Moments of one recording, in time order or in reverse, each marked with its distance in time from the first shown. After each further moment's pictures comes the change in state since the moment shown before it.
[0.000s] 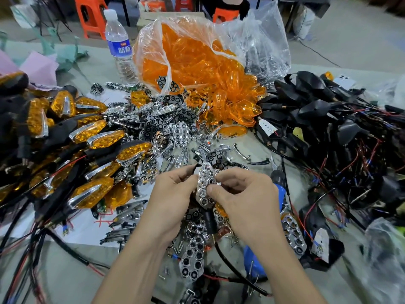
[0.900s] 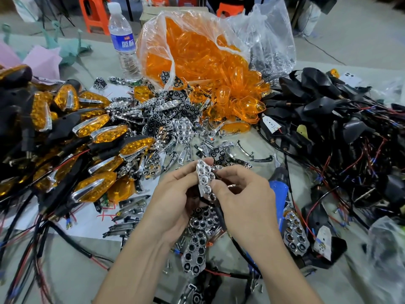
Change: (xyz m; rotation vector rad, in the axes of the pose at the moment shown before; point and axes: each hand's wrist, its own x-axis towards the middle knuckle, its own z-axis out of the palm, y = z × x) left_hand -0.007 0.000 0.000 -0.254 -0.099 -0.111; right_hand -0.008 0.000 0.009 -0.035 0.014 0.021
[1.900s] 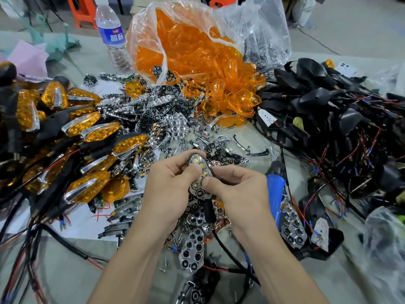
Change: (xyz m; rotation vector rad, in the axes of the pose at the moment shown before) left_hand 0.003 0.006 0.001 0.321 0.076 0.313; right_hand 0.011 0.013 0.015 0.532 -0.048 0.181
